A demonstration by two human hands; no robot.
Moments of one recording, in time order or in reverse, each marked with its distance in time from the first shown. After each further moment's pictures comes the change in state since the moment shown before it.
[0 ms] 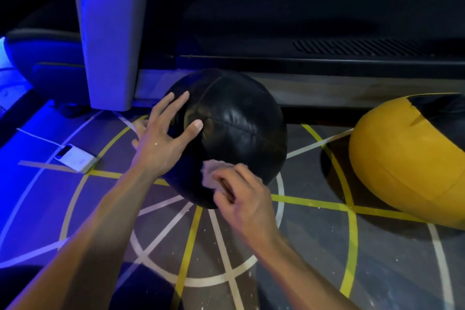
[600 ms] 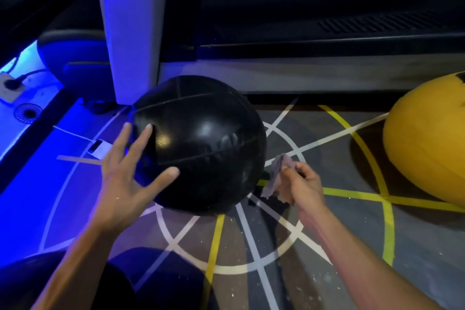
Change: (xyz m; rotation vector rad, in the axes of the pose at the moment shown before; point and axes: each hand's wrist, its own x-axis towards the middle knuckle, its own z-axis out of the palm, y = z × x) left_hand -0.085 -0.077 -0.066 0.137 0.088 0.007; right_hand -0.006 0.069 0.014 0.678 0.200 1.156
